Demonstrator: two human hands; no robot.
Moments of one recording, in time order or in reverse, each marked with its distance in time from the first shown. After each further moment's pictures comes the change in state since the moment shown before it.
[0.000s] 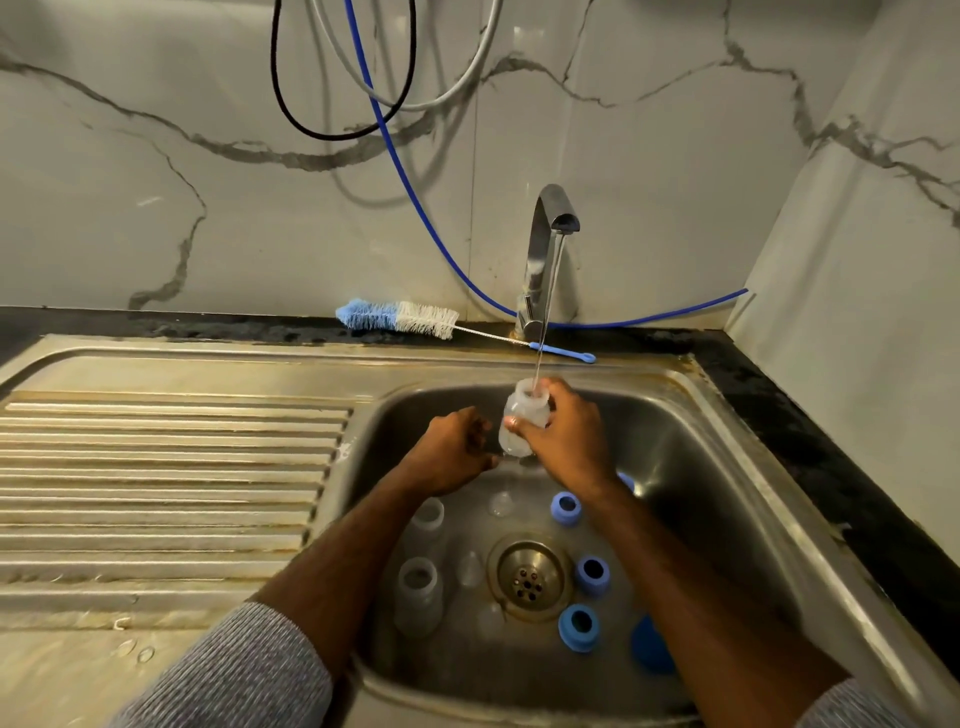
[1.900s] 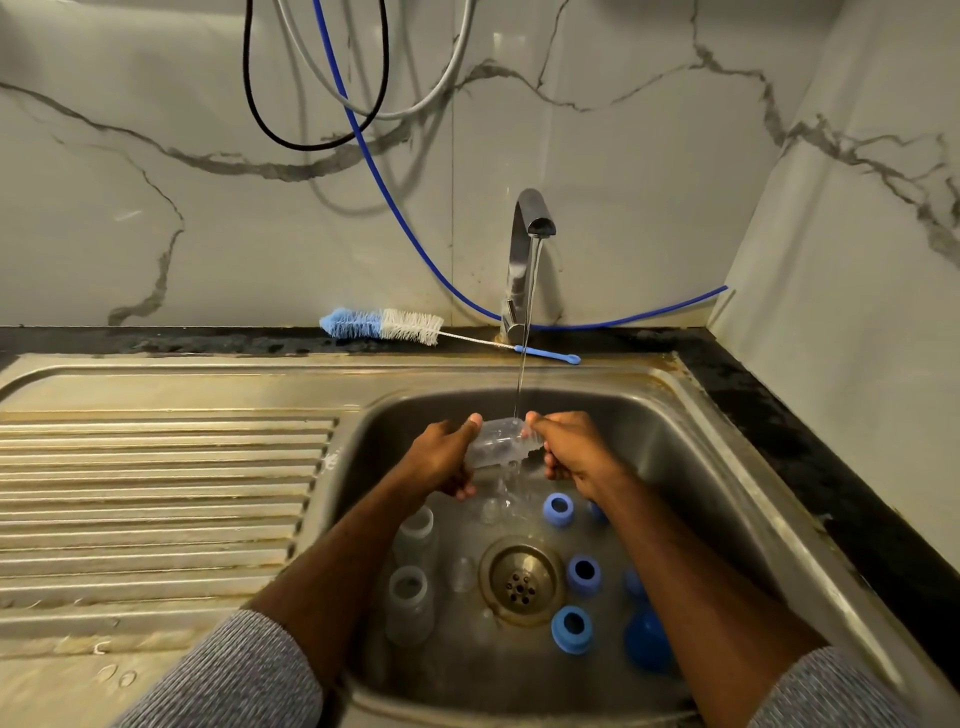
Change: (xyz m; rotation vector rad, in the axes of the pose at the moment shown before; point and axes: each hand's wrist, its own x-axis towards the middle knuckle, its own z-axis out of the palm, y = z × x) left_hand -0.004 0.009 0.003 -0.564 -0.100 -0.326; right_hand 0.015 0.023 -0.012 0.395 -0.177 0.452
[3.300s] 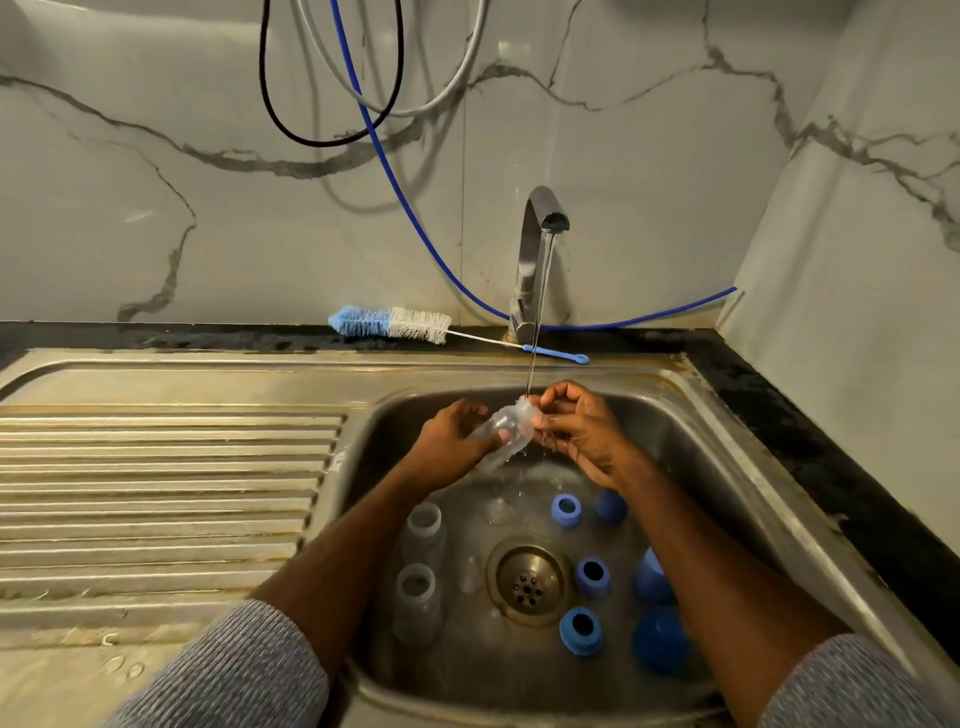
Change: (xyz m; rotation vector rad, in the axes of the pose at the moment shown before) left_hand 0.012 -0.004 -0.003 0.291 0.109 0.298; right_hand 0.008 -0.002 -0.013 0.353 -0.251 -0.234
